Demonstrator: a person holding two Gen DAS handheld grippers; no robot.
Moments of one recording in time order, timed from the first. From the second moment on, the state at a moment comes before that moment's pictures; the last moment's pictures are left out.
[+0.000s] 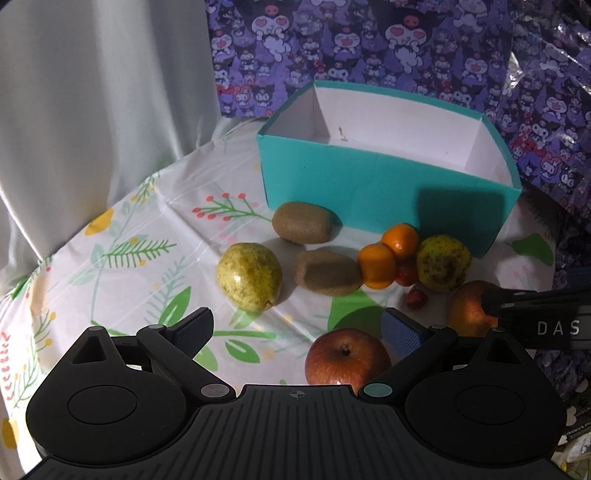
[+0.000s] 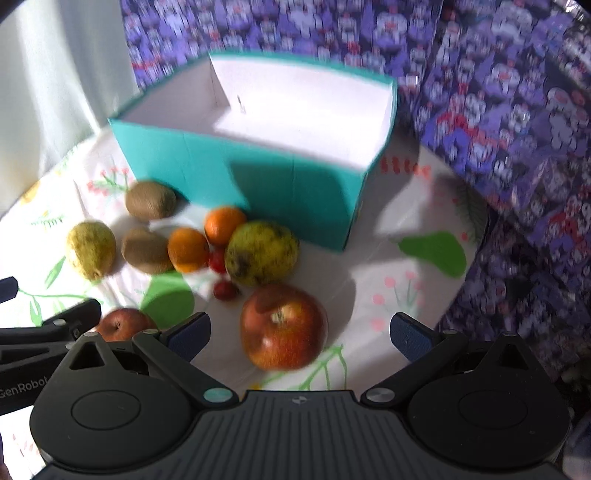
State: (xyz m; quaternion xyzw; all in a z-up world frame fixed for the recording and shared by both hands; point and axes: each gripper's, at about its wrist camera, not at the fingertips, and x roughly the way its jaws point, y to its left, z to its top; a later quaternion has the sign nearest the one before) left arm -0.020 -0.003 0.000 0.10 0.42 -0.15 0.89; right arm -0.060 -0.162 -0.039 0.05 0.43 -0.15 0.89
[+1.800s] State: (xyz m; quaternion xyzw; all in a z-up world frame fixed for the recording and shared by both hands) left arm -0.038 -0.017 -0.068 0.12 0.40 -0.25 0.87; right arm -0.072 -0.179 -0.127 0.04 0.34 -0.08 0.94
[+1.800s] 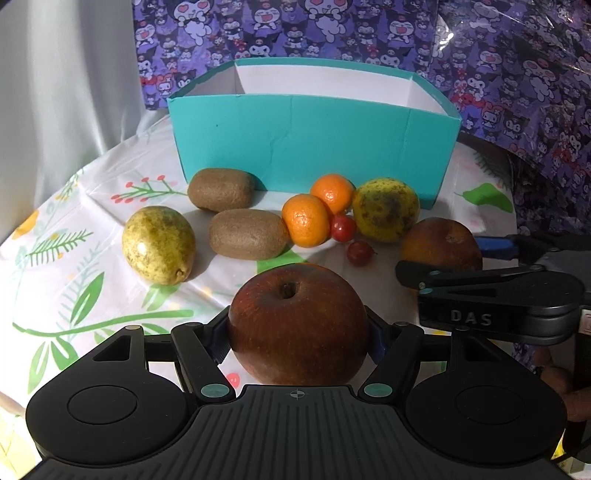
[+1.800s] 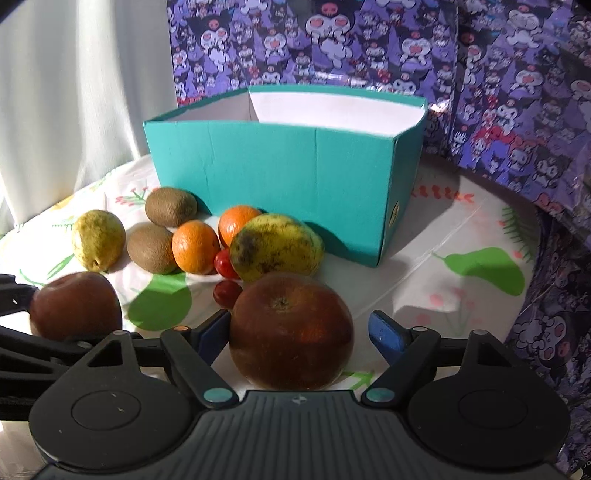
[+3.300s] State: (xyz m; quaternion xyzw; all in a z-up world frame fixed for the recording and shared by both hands) left arm 0.160 -0.162 -0.029 0.16 0.41 -0.31 0.85; right arm -0.040 -0.215 -0.031 0.08 0.23 -0.16 0.96
